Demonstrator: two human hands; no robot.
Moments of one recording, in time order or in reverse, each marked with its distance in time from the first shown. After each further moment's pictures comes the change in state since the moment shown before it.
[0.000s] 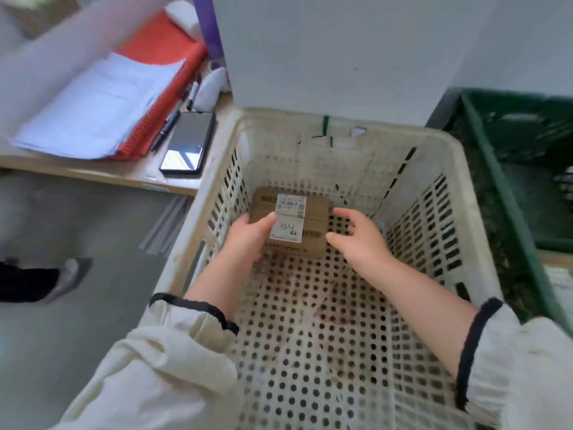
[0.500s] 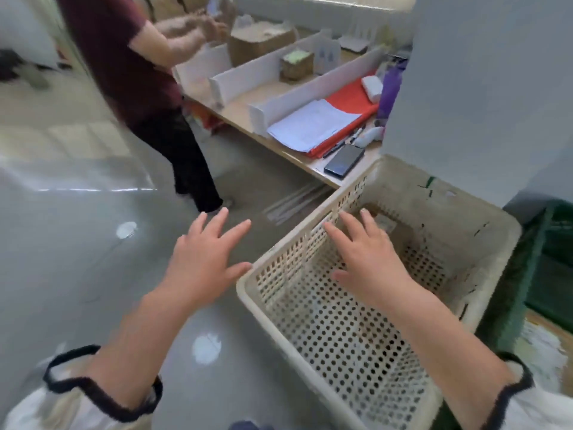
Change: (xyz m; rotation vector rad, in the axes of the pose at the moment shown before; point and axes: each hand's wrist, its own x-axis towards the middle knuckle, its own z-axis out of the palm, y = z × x) left_hand -0.423 -0.059 -0.168 1.067 0.609 0.208; right_hand -0.284 -0.152 -0.058 -0.949 -0.403 -0.877
